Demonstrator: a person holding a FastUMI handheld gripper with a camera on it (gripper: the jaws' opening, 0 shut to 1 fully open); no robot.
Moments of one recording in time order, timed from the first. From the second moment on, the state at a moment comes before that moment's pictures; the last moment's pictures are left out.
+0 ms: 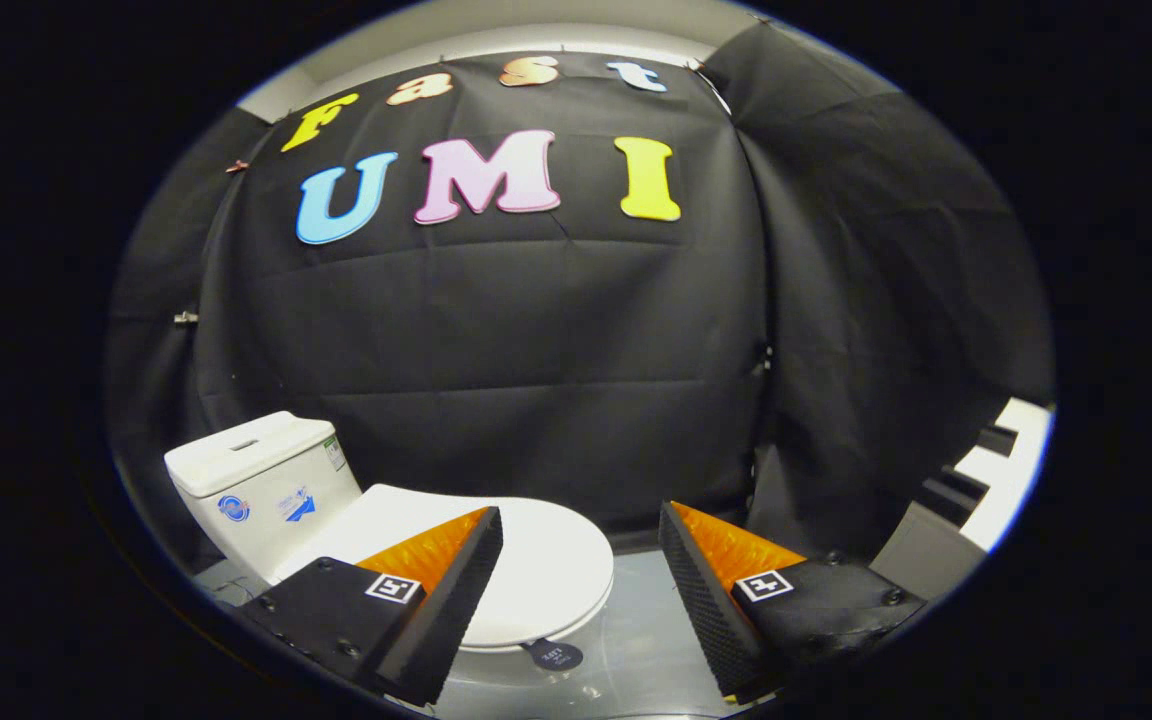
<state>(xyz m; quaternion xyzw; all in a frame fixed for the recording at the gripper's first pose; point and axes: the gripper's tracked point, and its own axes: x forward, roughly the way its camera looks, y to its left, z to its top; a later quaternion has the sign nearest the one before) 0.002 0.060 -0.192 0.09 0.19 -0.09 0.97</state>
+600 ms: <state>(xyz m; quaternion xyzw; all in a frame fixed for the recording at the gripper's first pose) -0.034 0.083 -0.309 0.51 0.34 -0.13 0.78</state>
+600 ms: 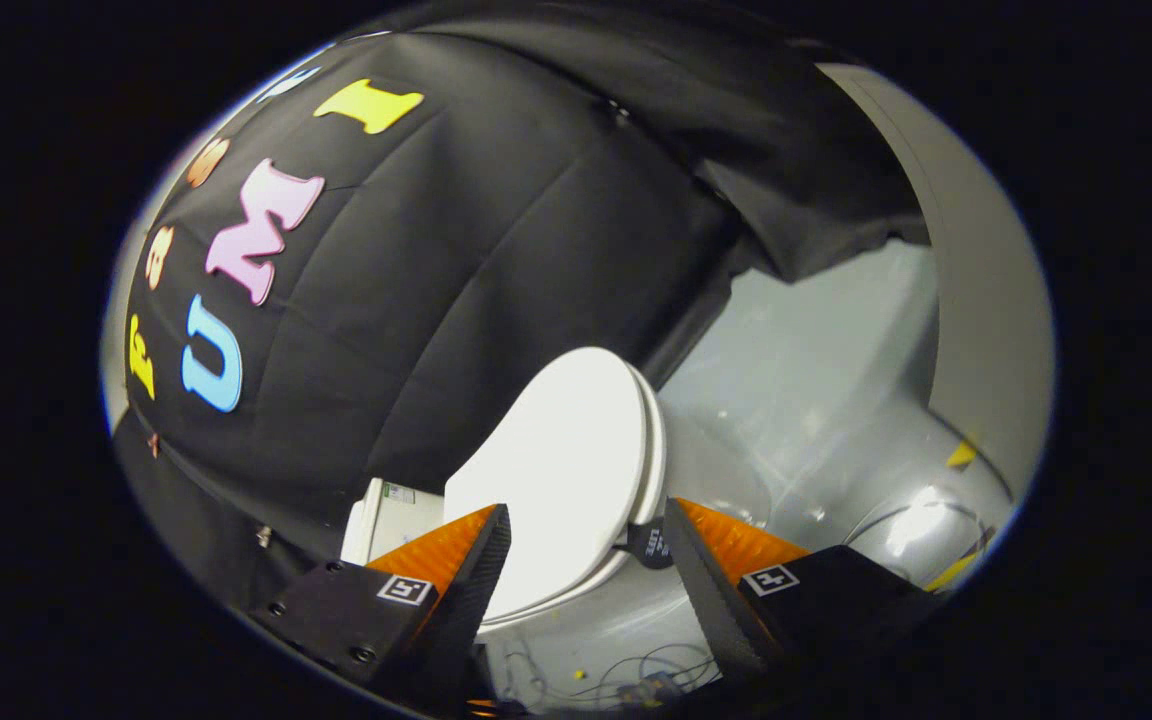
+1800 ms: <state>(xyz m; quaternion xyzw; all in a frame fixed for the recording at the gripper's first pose) -0.051 0.116 -0.398 0.63 0.42 -0.18 0.63</state>
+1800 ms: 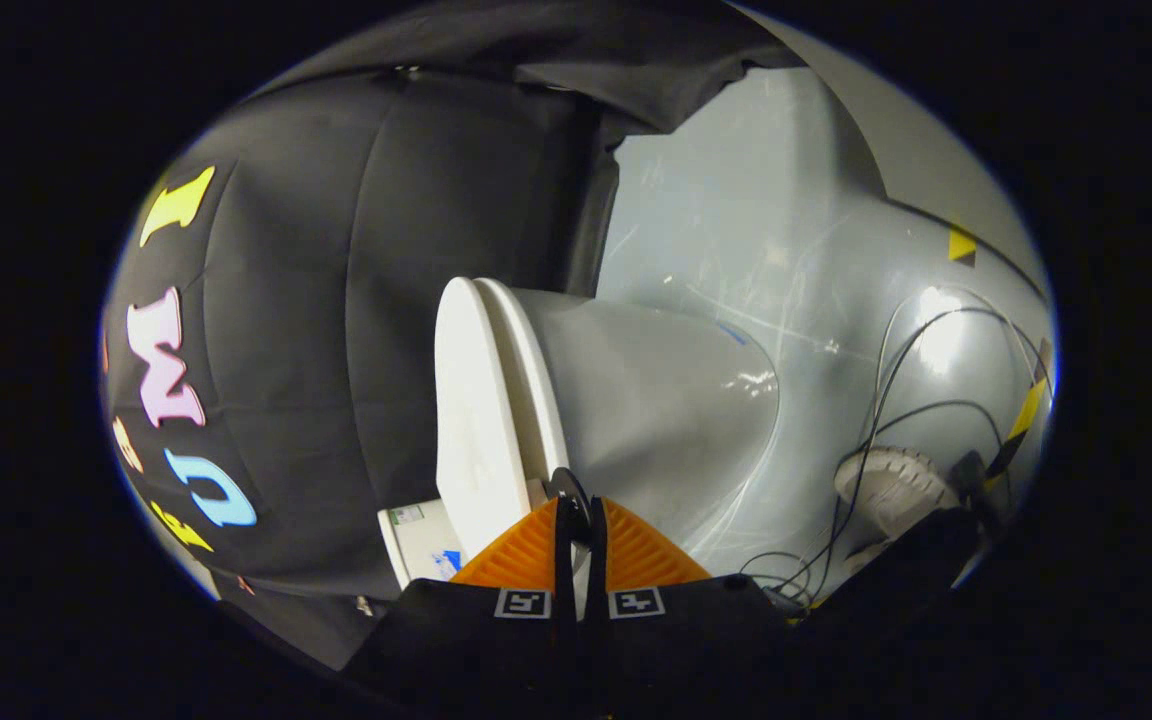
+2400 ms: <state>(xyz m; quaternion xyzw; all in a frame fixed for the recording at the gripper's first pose) -0.030 0.108 -0.356 0.37 0.45 -0.11 0.81</state>
